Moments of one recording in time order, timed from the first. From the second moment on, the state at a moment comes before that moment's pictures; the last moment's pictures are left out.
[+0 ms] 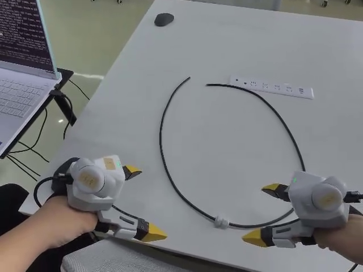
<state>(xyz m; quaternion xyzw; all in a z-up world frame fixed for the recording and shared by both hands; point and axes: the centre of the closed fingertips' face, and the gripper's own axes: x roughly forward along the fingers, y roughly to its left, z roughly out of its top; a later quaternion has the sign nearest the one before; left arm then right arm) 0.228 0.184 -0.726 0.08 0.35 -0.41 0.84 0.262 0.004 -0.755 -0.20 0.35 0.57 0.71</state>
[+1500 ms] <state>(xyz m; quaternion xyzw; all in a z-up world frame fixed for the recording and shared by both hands) 0.221 0.176 -0.736 0.08 0.36 -0.41 0.84 0.255 0.045 -0.804 -0.27 0.39 0.61 0.64</state>
